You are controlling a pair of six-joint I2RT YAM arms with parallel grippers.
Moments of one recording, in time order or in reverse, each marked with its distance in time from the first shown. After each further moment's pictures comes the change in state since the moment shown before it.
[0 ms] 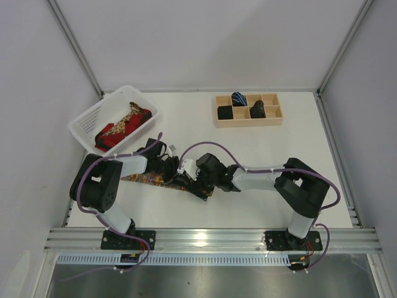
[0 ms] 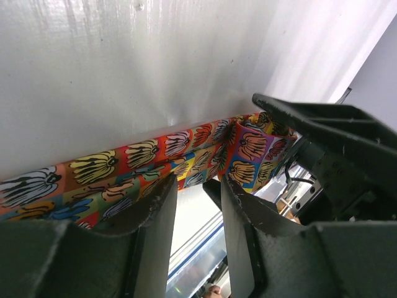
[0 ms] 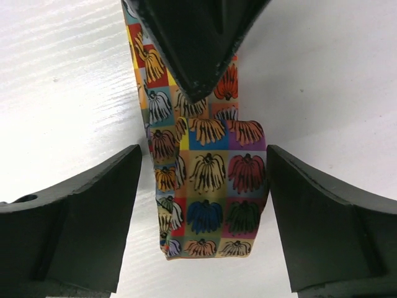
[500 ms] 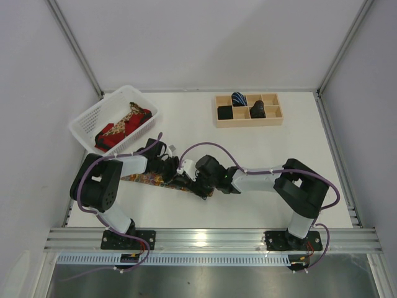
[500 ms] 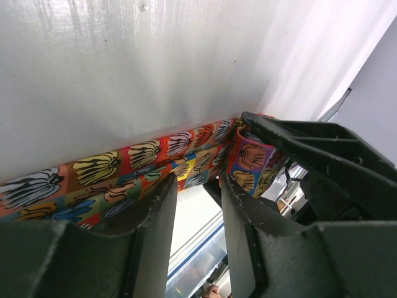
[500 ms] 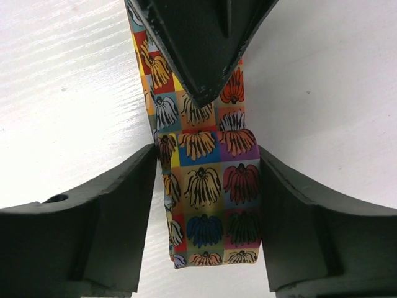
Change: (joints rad) left arm 0.001 0.004 0.000 0.000 0.000 0.000; right arm 0.018 0.001 -0.015 0.037 0.030 0.042
